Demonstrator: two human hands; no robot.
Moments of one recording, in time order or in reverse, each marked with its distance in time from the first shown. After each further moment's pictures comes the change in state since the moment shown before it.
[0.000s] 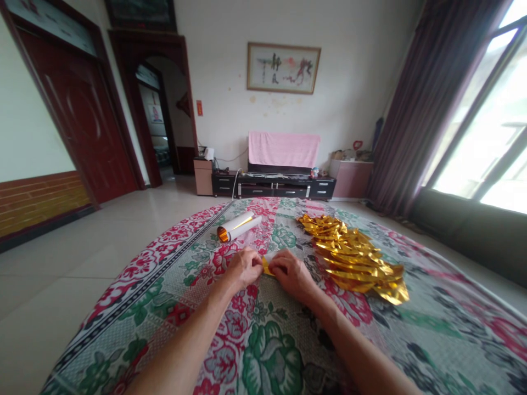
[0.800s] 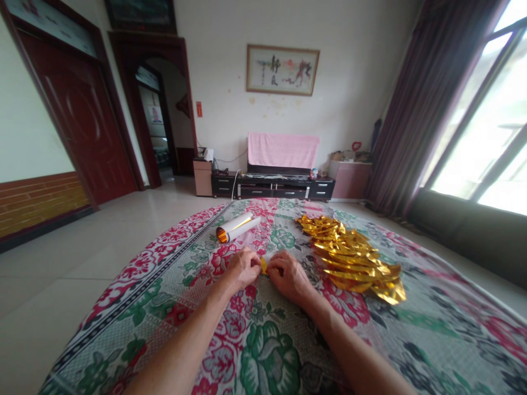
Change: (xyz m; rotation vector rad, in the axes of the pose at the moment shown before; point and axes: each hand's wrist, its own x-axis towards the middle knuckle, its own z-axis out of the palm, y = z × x) left_hand 0.000 -0.001 0.002 -0.023 0.015 0.030; right_hand -0.003 -0.006 0.003 -0.068 0.024 0.006
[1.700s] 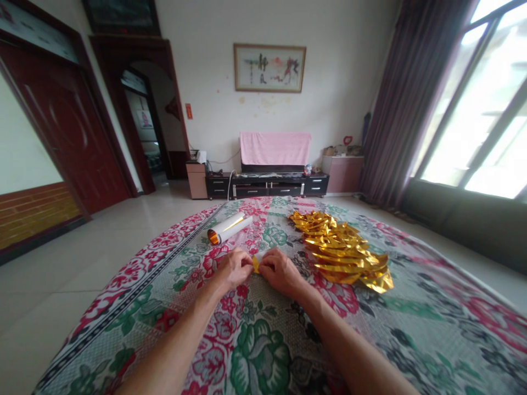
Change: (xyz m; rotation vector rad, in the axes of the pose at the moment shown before) left_hand -0.001 0.004 -0.004 -0.013 -0.021 -0.018; right_hand 0.003 0.004 -0.004 0.034 -0.047 0.033
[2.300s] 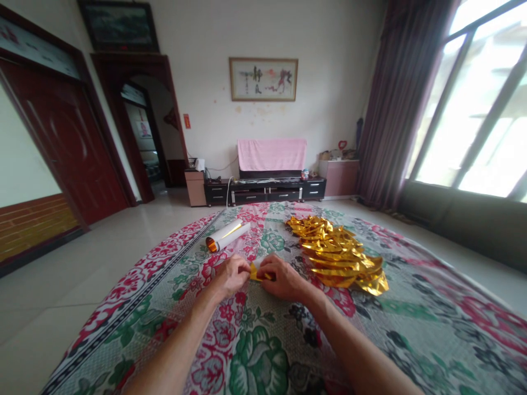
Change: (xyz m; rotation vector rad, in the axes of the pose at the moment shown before) left_hand 0.001 -0.004 -0.002 -0.041 -0.032 0.059; right_hand -0.002 0.005 -0.011 0.009 -0.115 -0.141
